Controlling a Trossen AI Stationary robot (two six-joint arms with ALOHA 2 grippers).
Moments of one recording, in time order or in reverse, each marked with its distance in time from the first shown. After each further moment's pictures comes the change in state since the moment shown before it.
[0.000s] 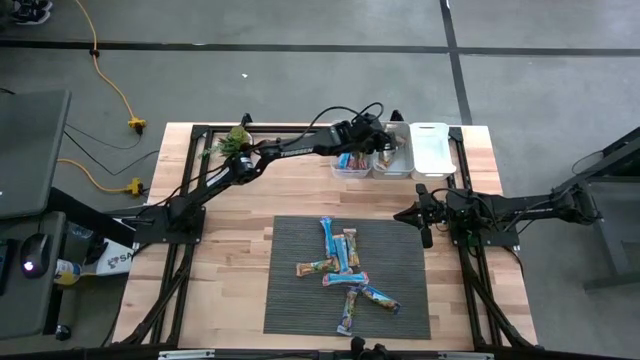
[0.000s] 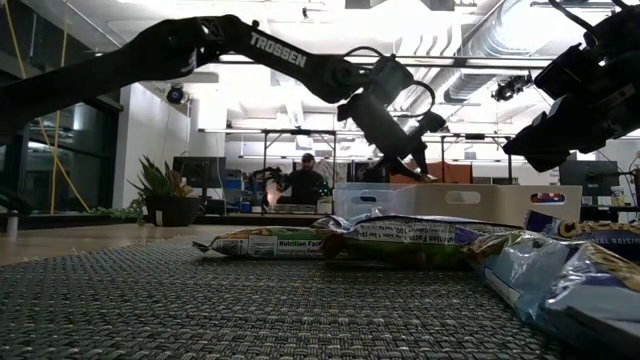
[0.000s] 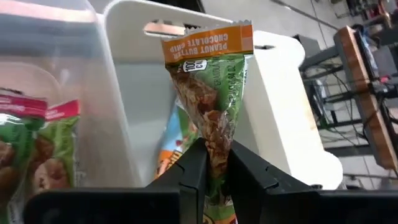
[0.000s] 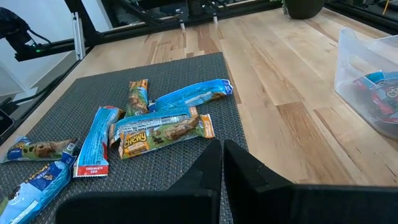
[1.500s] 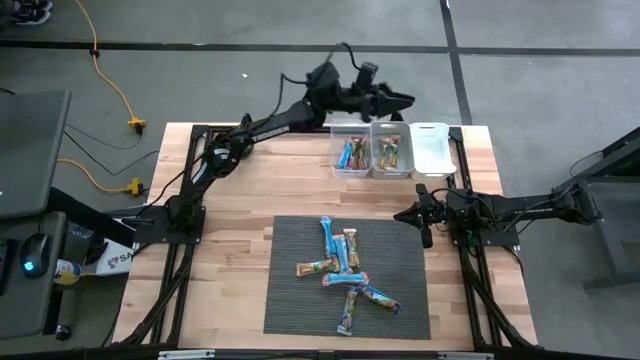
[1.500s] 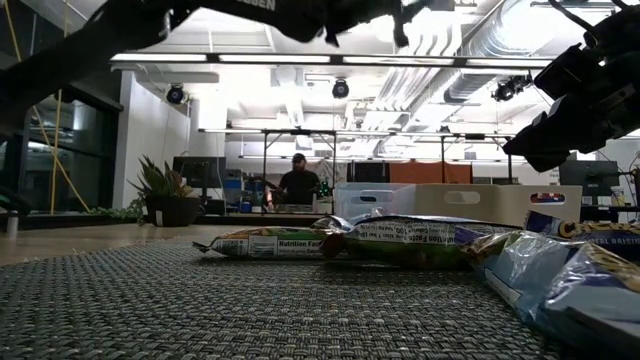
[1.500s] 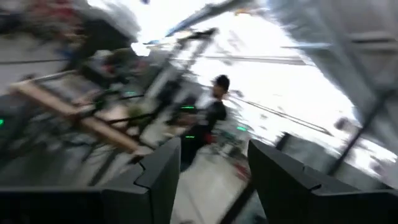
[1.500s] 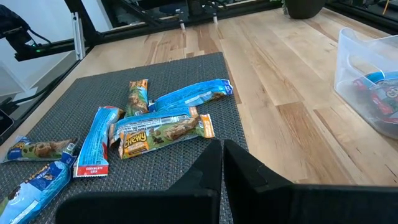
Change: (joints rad) left arm 0.052 -0.258 0.001 0.764 0.766 0.165; right arm 0.000 0.000 0.000 0.000 0.000 0.000
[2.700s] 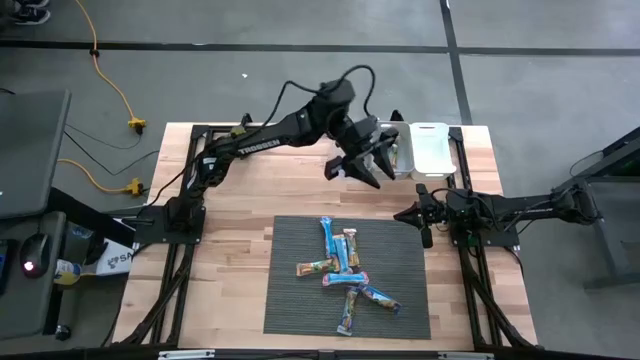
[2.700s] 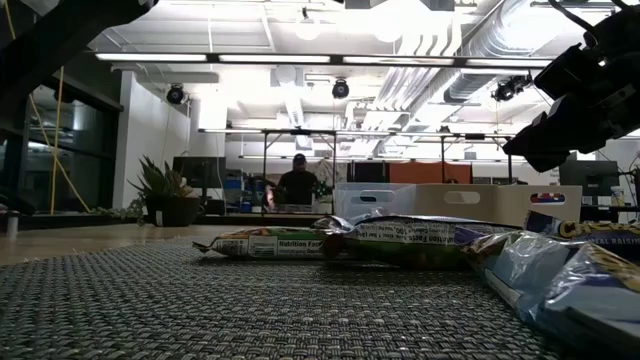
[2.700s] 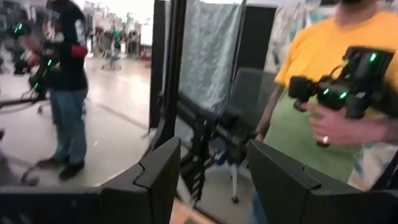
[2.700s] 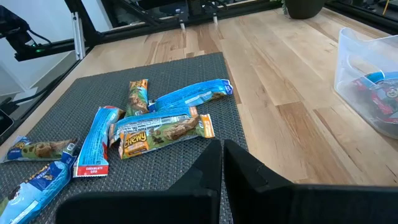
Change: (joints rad) left arm -0.152 -0.115 0.000 -0.462 0.600 0.718; right arm 0.000 0.000 0.000 0.000 0.000 0.000
